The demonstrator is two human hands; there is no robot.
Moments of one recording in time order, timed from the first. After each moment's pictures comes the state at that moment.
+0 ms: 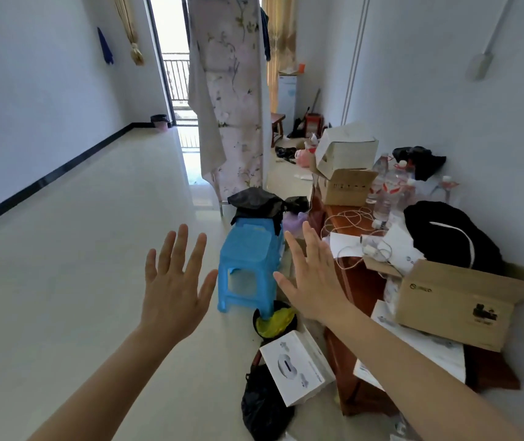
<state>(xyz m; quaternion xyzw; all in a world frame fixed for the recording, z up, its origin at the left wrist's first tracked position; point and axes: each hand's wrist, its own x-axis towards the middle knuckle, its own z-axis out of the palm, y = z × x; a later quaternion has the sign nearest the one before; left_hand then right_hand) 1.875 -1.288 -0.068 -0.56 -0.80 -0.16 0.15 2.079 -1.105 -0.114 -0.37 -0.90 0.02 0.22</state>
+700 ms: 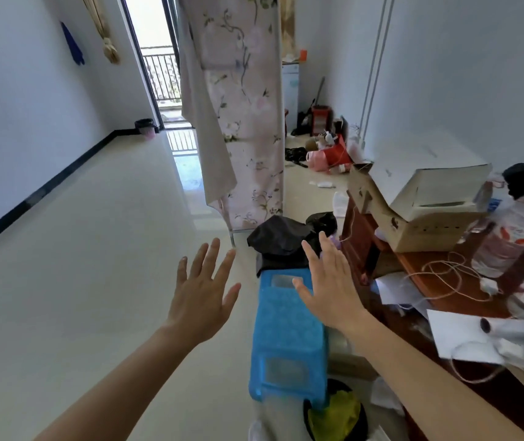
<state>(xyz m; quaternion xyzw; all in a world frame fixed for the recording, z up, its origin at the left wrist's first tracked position) 1.482 -0.878 -0.108 -0.63 -0.77 -0.05 0.08 1.706 -0.736 -0.157 -0.43 -0.88 0.05 0.19</state>
